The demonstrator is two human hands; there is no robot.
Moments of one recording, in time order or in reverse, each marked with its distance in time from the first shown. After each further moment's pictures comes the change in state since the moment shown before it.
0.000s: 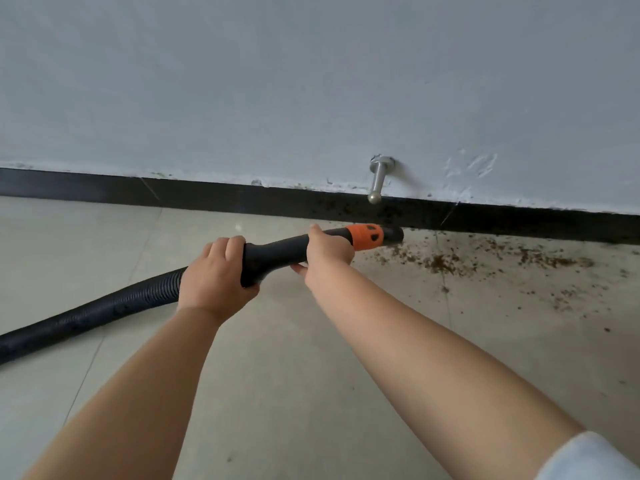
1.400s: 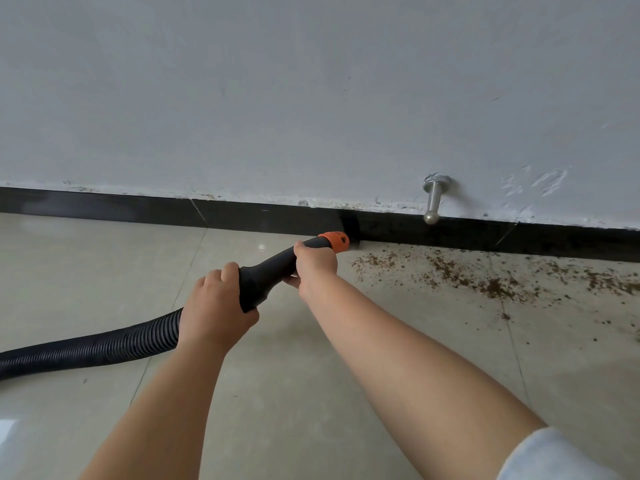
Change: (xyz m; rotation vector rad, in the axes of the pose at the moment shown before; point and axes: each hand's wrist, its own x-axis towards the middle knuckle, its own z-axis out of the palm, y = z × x) left_hand -0.001 -0.064 -0.007 0.032 -0.024 -0.237; right_hand 0.038 0.036 0.099 -0.178 -0.162 -0.085
